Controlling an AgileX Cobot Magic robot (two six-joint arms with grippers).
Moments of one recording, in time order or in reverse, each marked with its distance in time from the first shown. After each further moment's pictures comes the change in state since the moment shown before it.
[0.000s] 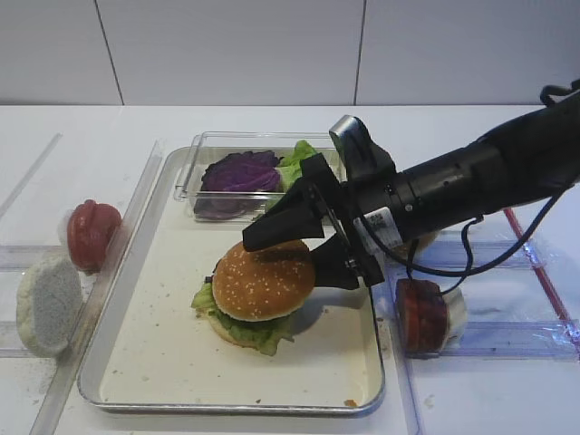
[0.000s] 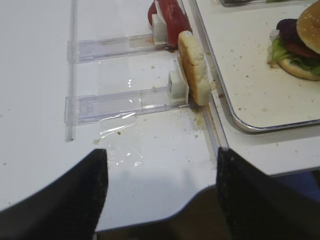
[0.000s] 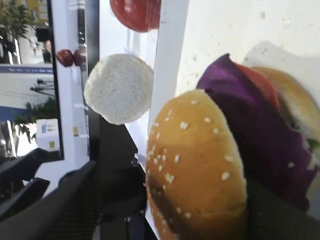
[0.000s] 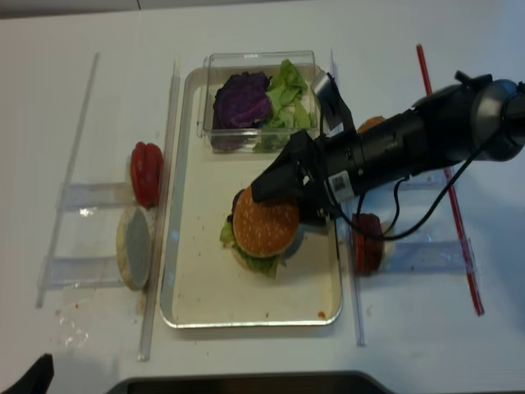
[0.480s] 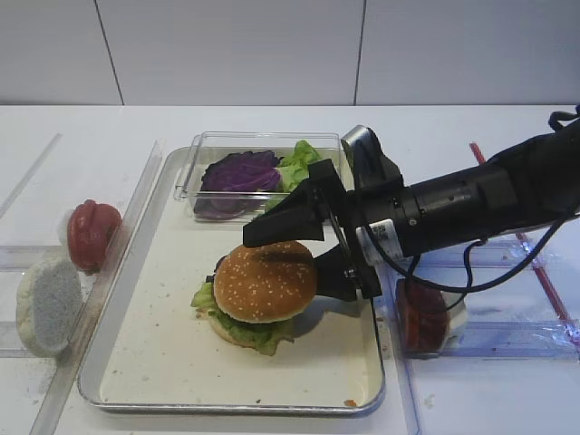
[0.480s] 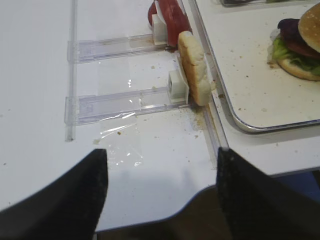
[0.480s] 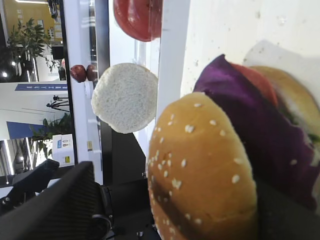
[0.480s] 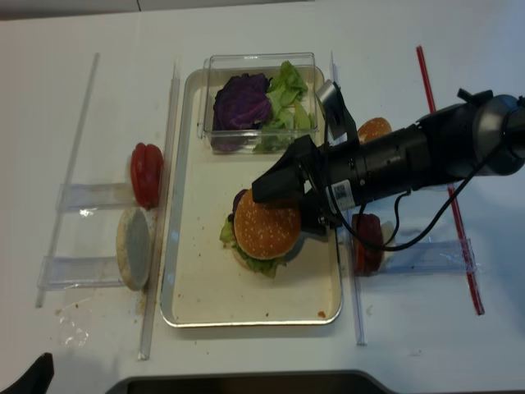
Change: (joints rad) left arm 0.000 0.000 0.000 0.000 0.000 0.000; right arm 0.000 0.000 0.082 0.124 0.000 -0.084
